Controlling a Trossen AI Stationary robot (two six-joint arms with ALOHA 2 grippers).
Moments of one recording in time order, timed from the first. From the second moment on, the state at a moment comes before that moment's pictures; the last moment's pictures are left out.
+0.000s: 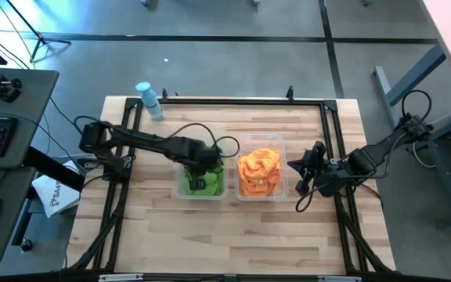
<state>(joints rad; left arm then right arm) -0.01 1.73 1.21 -0.86 -0.11 -0.08 0.56 0.97 0.89 -0.86 0.78 0.76</state>
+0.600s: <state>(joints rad) 0.00 1.75 1.22 -0.82 -0.11 -0.12 0.56 0.97 0.89 -0.87 0.77 0.76</state>
